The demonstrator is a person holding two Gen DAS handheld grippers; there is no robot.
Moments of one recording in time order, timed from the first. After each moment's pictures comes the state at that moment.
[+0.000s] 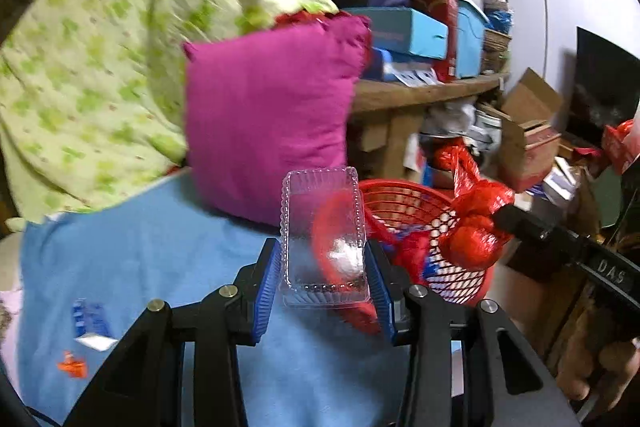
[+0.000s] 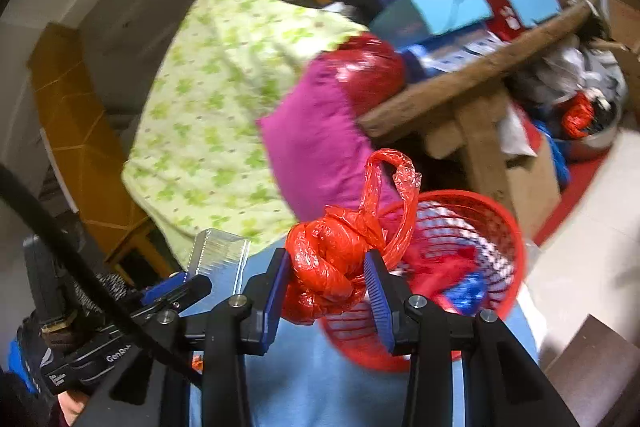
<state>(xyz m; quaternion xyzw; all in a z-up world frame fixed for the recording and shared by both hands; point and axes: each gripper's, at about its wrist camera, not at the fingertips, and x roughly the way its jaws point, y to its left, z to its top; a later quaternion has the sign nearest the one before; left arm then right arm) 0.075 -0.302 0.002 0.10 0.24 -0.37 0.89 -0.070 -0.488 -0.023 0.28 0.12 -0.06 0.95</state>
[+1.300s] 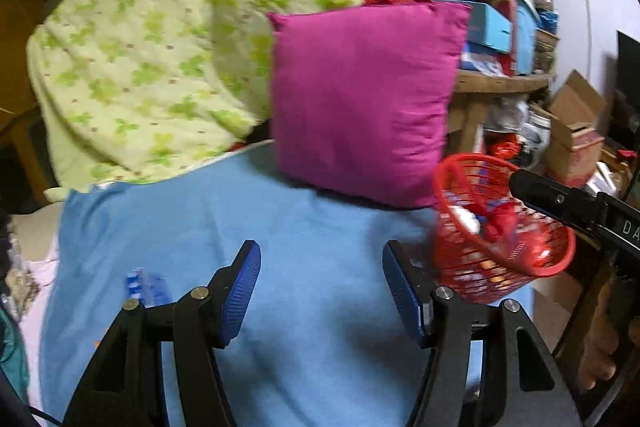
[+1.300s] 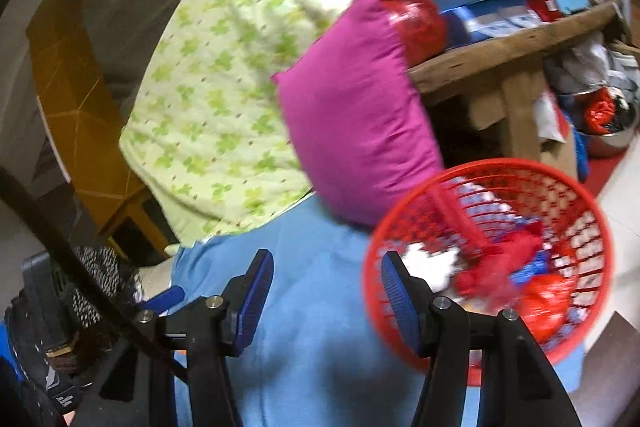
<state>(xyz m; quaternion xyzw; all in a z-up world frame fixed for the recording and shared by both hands) 0.118 -0.189 -0.031 0.10 0.24 -0.27 0.93 0.017 -0.419 -0.032 0.25 0.17 -0.03 0.95</state>
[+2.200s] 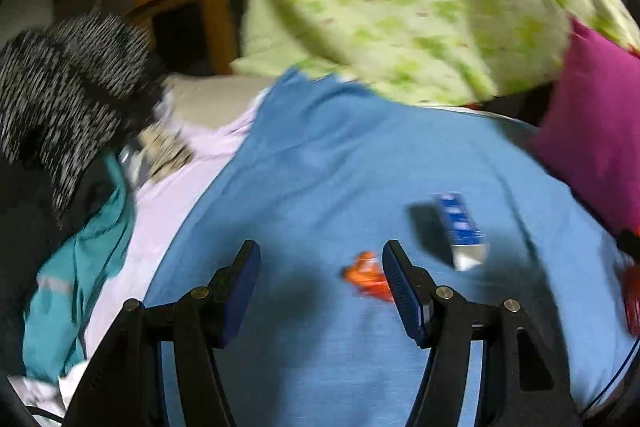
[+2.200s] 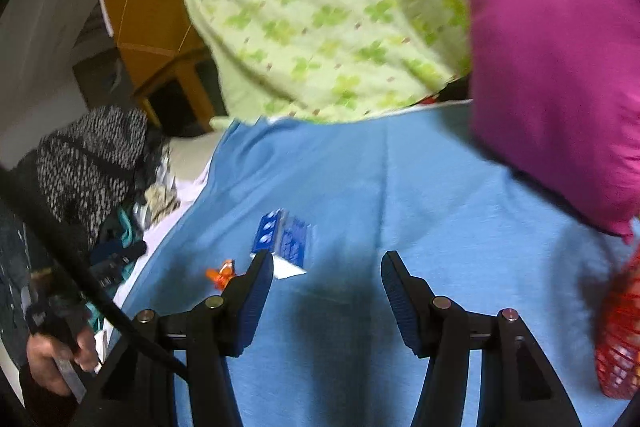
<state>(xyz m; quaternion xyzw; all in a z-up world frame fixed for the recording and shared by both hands) 0.223 0.110 -0.102 -0.03 0.35 0.03 0.94 0.189 -0.215 -0.078 0.10 0.32 0.11 0.94</state>
